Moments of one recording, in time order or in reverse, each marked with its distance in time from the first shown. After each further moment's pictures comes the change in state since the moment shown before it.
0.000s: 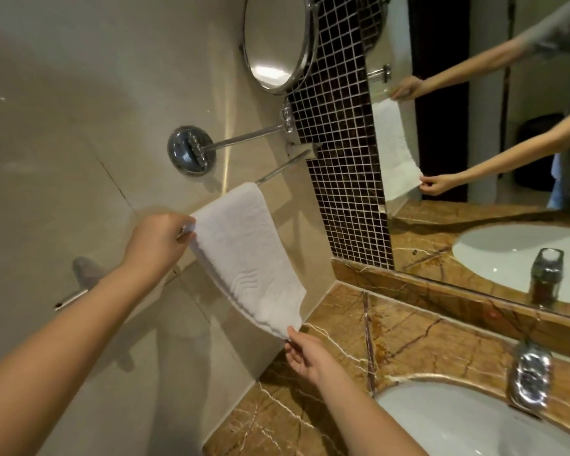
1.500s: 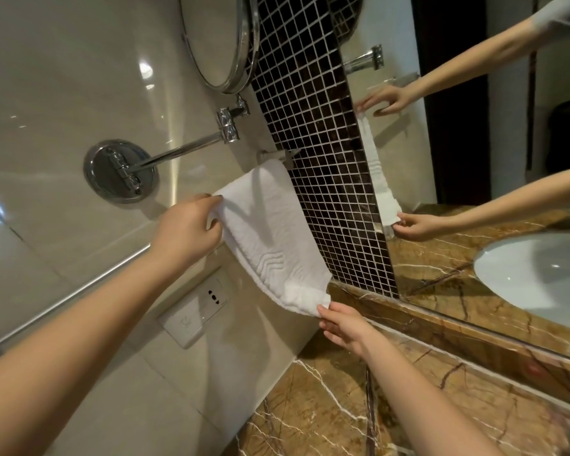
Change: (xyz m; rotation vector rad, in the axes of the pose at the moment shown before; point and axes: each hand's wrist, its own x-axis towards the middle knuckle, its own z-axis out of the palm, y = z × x) left_hand 0.108 0.099 0.075 0.007 -0.012 0.081; right_hand 0.099 -0.164 -0.075 -0.314 -0.141 -0.181
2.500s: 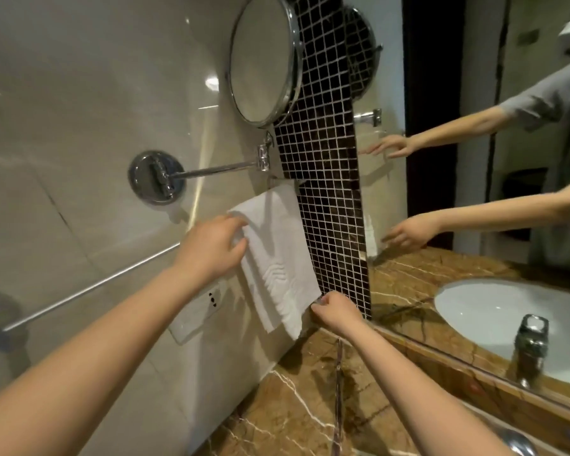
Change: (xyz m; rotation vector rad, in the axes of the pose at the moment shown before) left_hand -0.028 0.008 -0.026 -0.150 -0.090 0.016; right_hand -0.077 -0.075 0.042 -1.165 0.364 -0.253
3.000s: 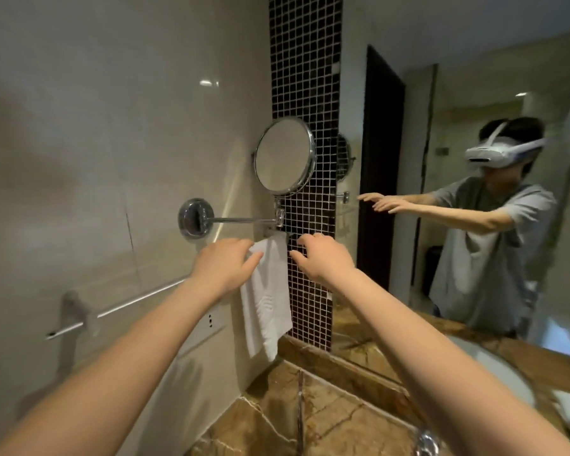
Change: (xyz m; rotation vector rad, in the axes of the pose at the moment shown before) left_hand -0.061 0.008 -0.102 -0.121 0.038 -0.005; right_hand -0.149 -0.188 -0.123 -0.699 0.457 -0.383
